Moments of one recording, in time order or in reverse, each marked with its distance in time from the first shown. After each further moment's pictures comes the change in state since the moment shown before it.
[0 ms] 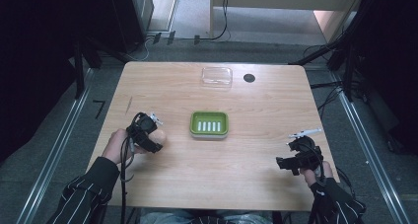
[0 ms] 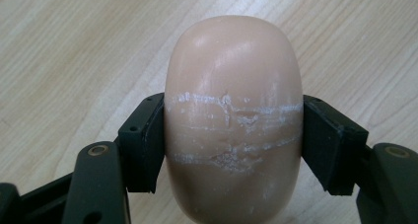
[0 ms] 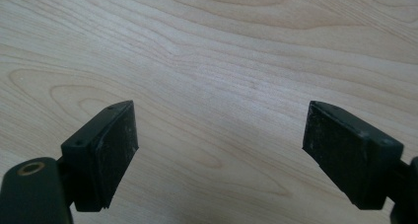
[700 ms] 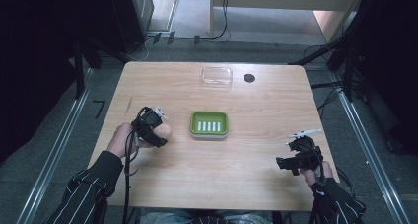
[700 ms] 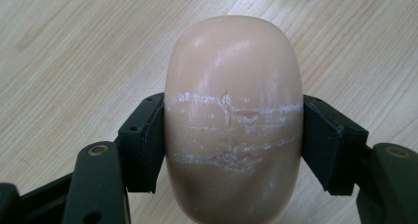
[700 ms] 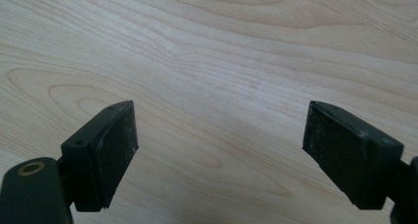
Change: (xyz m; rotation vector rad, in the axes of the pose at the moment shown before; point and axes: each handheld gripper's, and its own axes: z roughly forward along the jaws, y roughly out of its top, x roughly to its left) left arm 0.000 0.019 -0.003 -0.035 0.003 0.037; right arm 0.000 0.000 0.001 0.000 -0.001 -0.001
